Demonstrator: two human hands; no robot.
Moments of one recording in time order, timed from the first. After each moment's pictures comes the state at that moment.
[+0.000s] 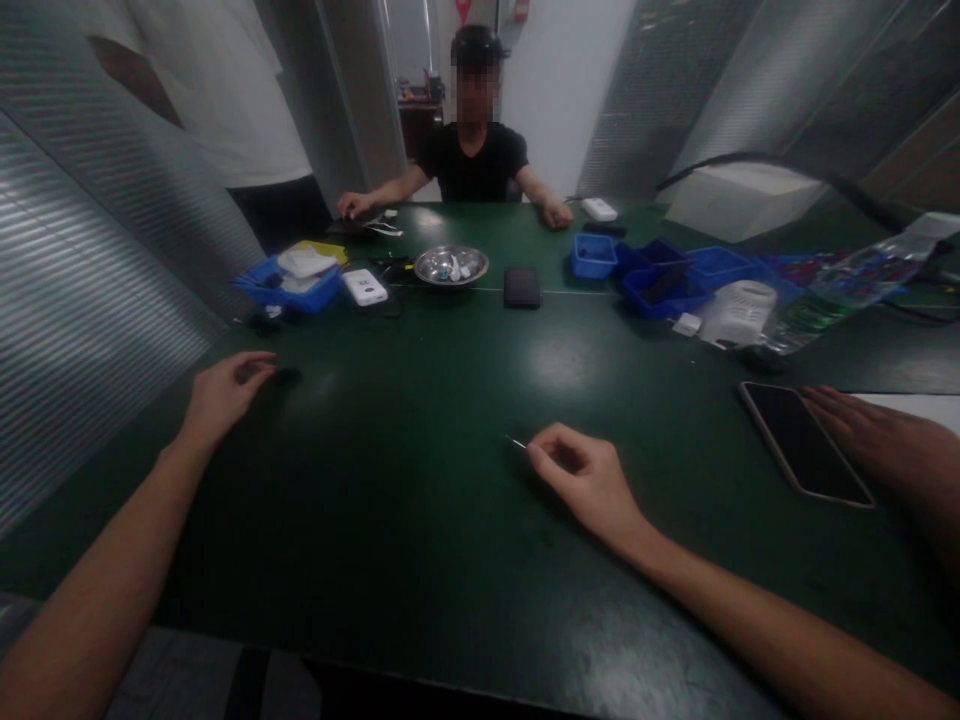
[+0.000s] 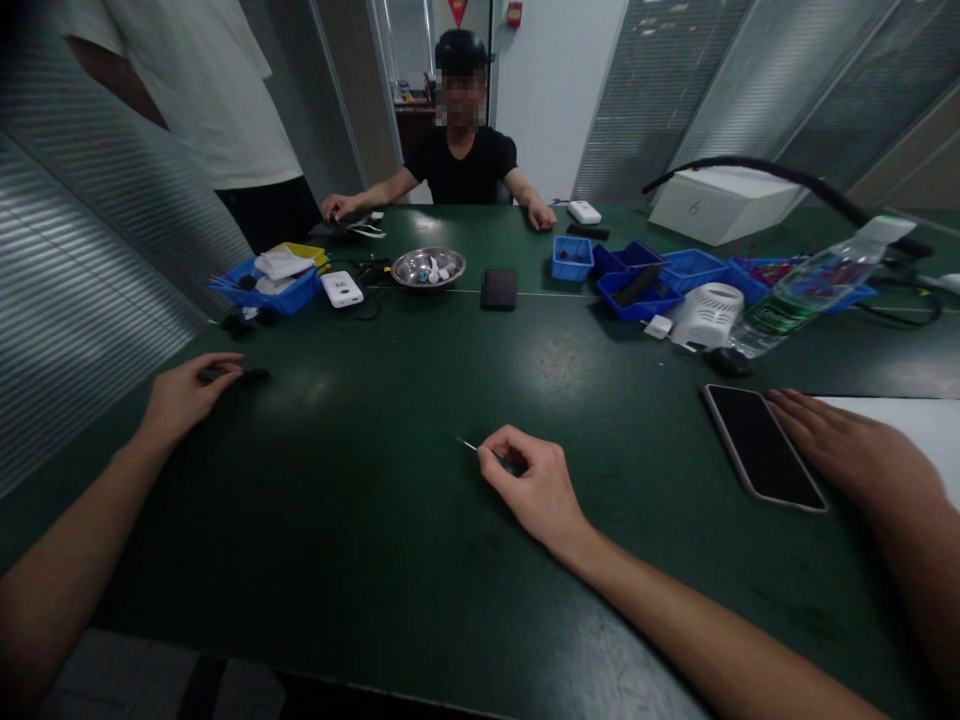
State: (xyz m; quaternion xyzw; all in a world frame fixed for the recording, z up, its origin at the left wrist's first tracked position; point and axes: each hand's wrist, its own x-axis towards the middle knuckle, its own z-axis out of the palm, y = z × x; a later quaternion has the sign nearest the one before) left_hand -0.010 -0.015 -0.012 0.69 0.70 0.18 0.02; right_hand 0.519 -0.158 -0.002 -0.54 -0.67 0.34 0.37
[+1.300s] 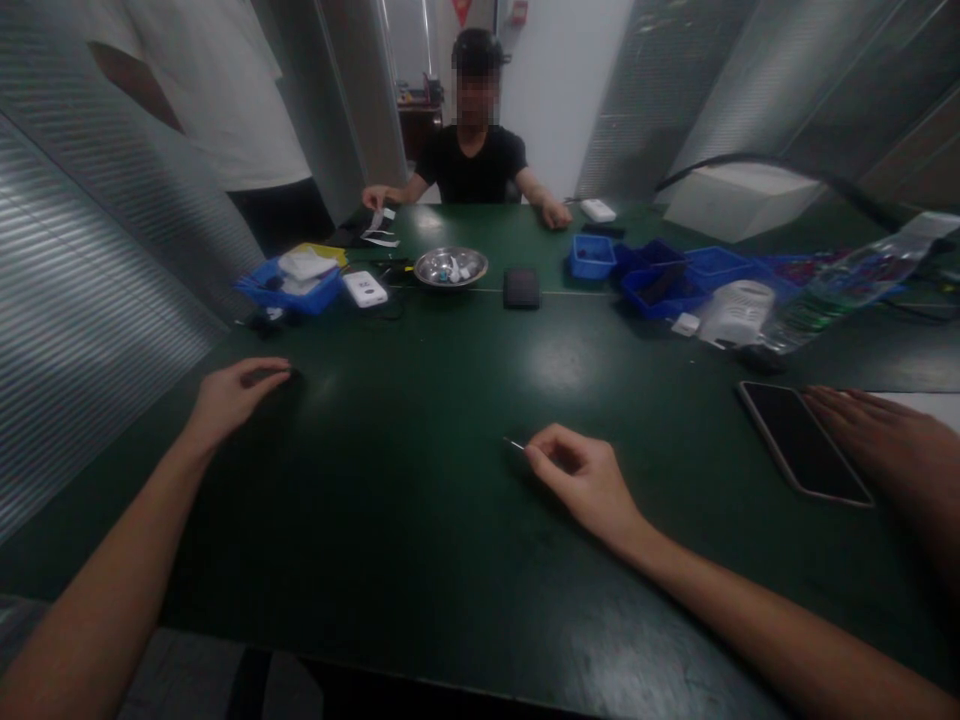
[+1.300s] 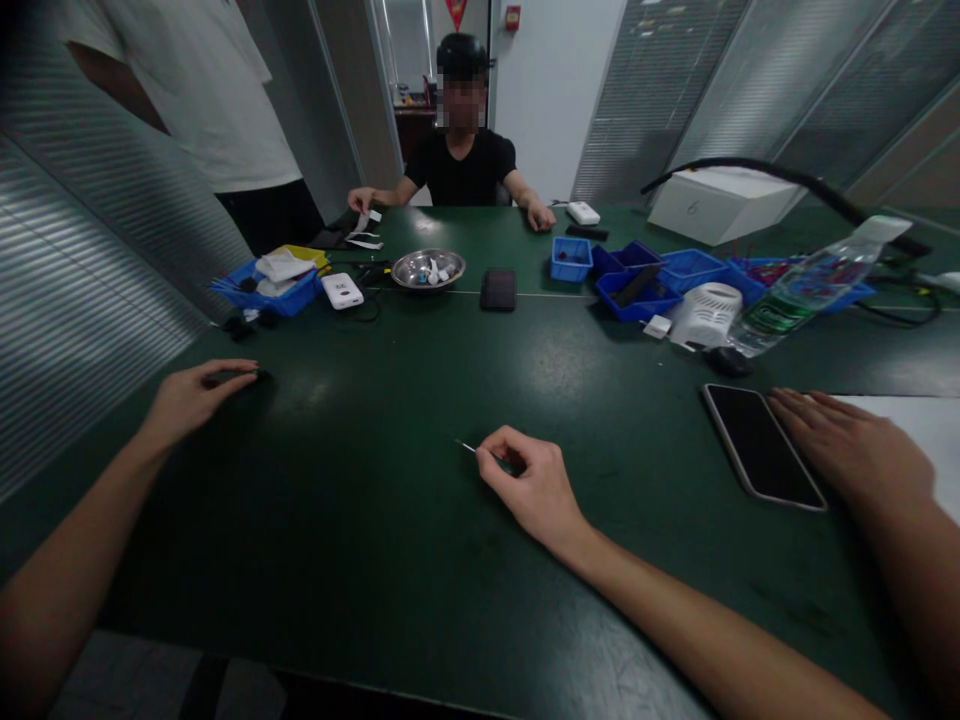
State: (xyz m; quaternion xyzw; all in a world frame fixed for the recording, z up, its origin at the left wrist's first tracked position) left_hand 0.011 -0.025 0.003 0.66 0.71 0.21 0.13; right_hand 0.519 -0.158 0.000 -0.54 -0.68 0.34 0.37
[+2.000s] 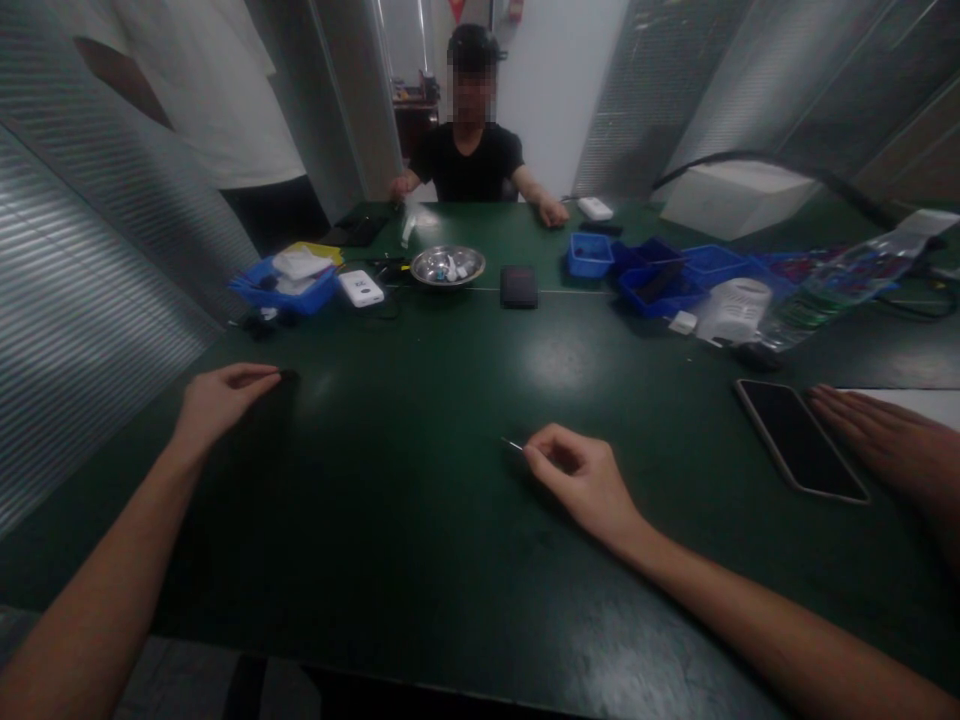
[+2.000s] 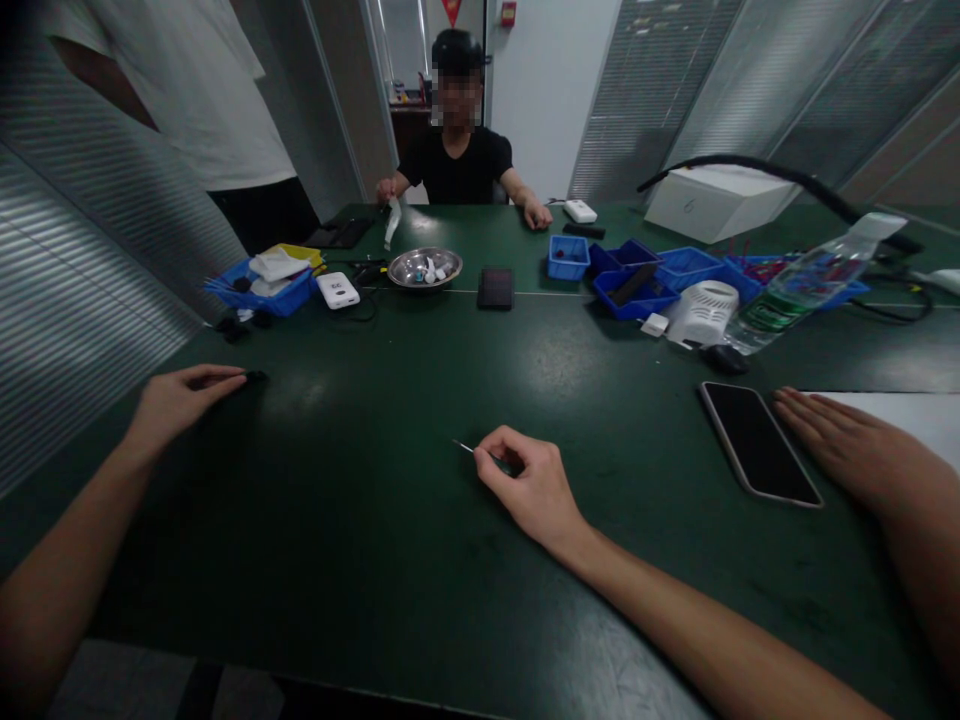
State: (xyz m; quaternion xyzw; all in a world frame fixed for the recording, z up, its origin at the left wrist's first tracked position) left_hand 0.010 -0.024 0.002 0.57 0.78 0.22 0.15; right_hand 0.518 -0.156 -0.001 -0.54 -0.67 0.34 0.37
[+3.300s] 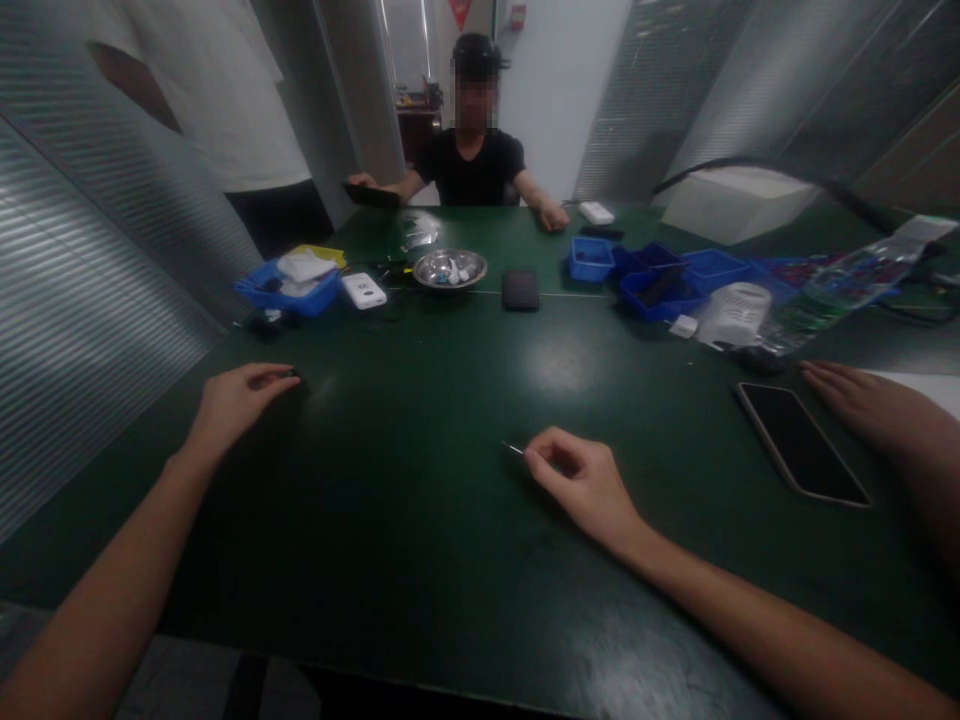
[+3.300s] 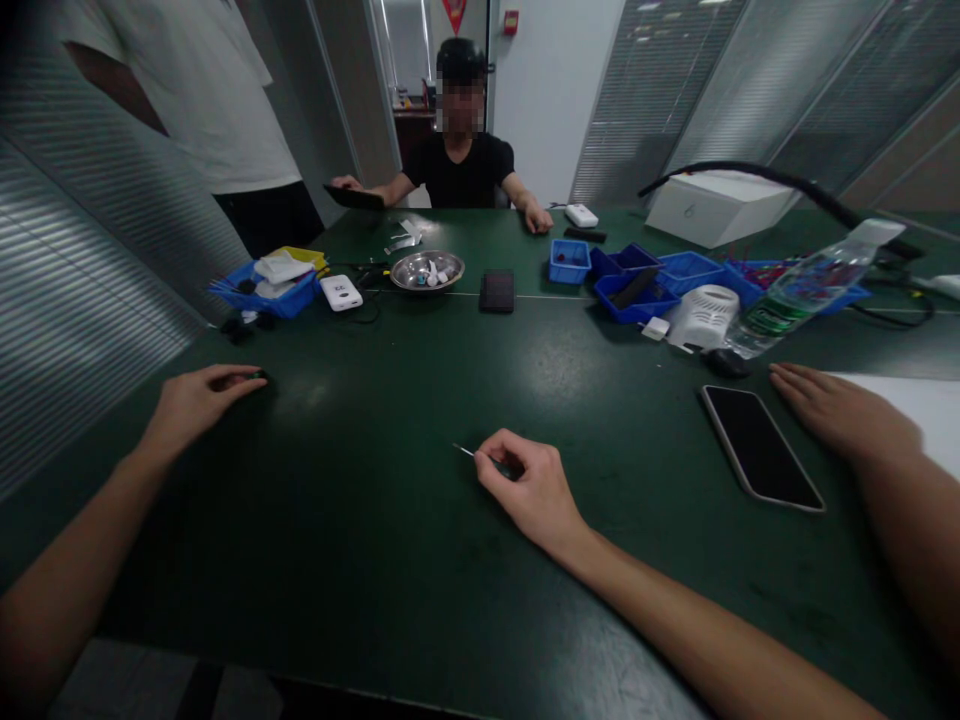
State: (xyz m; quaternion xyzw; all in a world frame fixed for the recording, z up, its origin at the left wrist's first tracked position) left_hand 0.012 -0.021 -0.008 0.66 0.72 0.20 0.07; right_hand 0.516 -0.159 0.000 -0.53 -0.68 0.34 0.37
